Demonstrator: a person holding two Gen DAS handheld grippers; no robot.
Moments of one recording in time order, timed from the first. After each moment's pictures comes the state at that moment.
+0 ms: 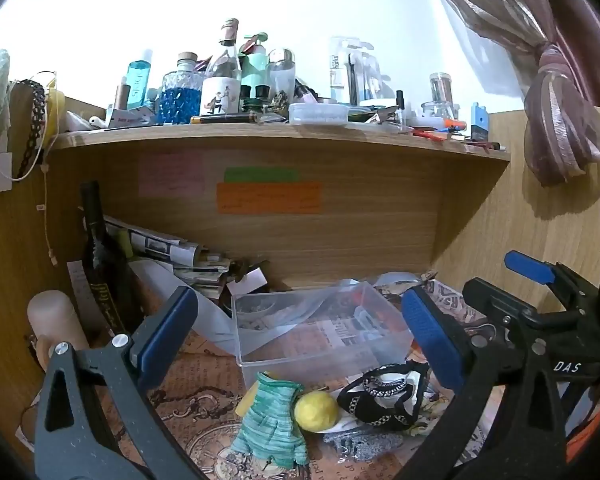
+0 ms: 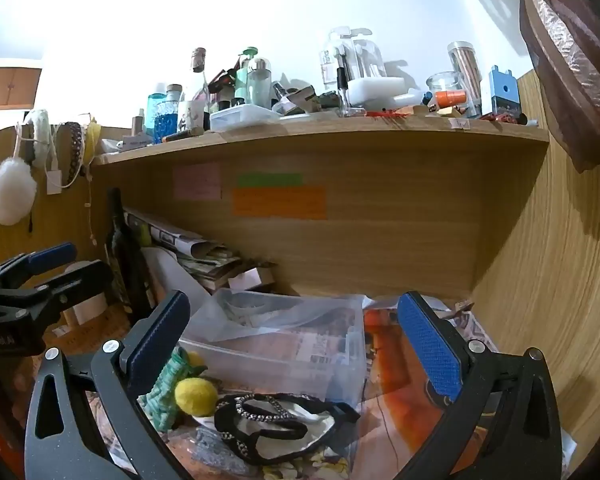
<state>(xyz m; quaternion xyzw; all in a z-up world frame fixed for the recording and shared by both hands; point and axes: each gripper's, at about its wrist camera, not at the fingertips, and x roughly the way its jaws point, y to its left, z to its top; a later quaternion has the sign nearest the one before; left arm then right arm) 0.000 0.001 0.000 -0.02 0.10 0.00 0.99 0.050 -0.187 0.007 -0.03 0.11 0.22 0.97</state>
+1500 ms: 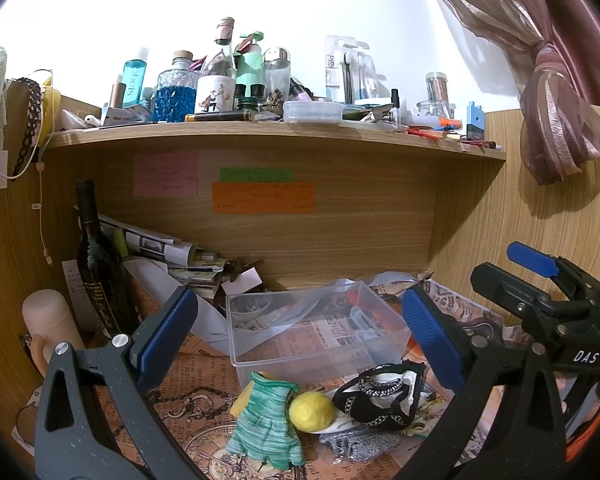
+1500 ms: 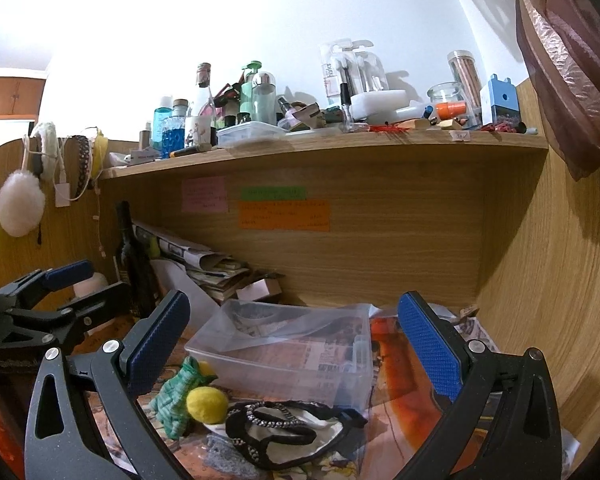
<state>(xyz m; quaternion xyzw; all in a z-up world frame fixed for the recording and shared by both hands) 0.000 -0.004 -0.002 -0.01 0.10 -0.01 0.99 0.040 -0.187 0.015 -0.02 0.09 0.23 0.97</state>
